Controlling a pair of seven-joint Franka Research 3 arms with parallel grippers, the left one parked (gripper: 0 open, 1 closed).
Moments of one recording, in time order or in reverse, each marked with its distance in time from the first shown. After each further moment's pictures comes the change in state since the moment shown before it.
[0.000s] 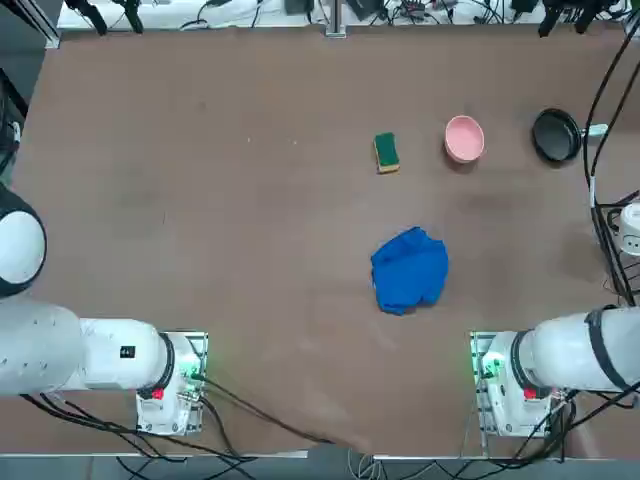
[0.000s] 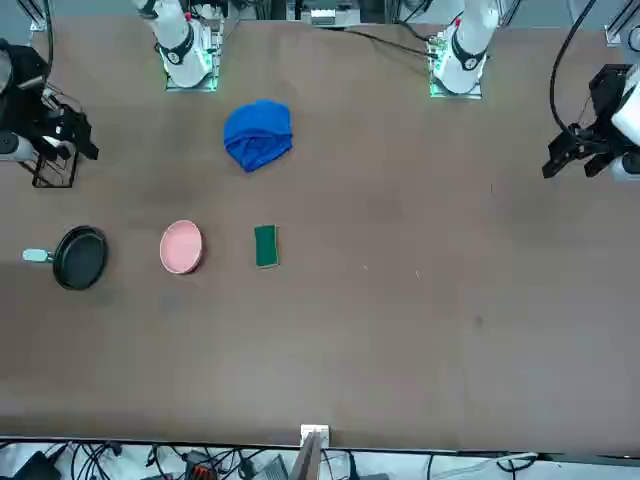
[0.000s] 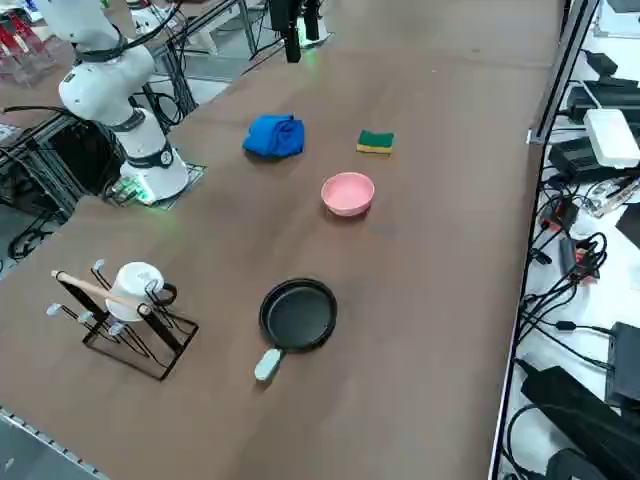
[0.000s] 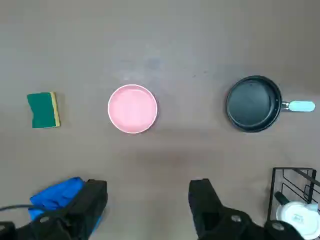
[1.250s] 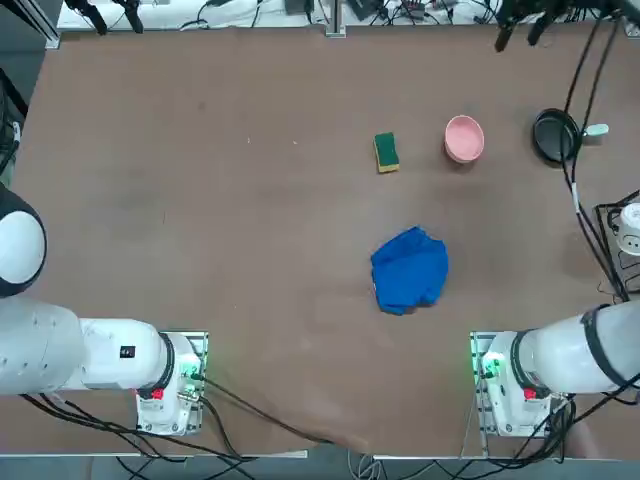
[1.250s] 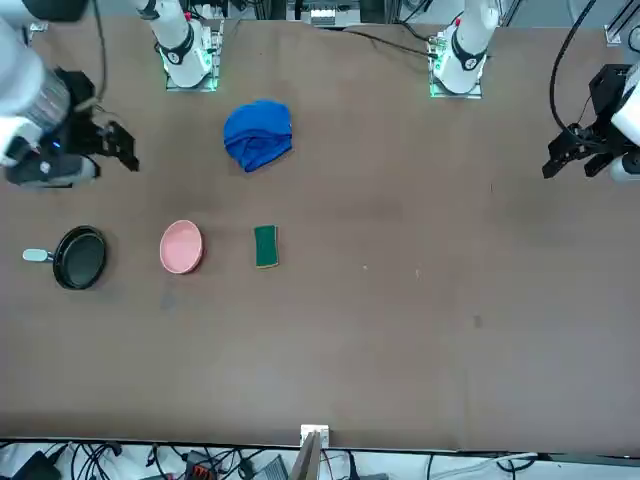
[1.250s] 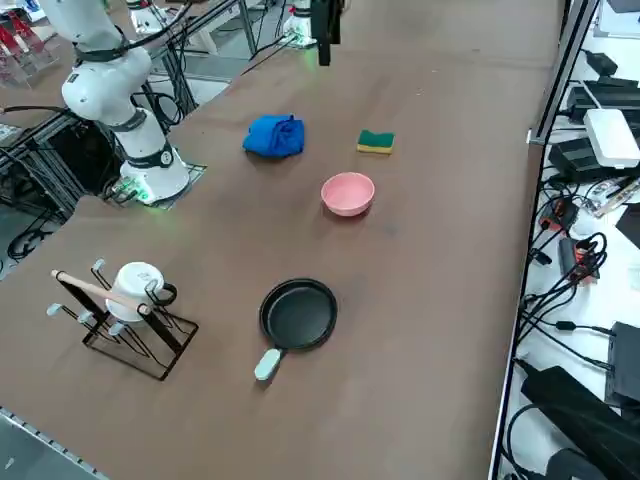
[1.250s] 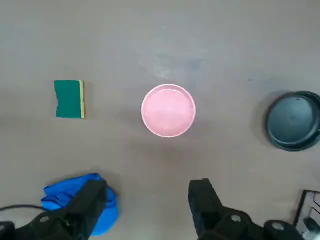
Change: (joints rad) arm 0.128 0.106 0.023 0.001 0.029 0.048 0.015
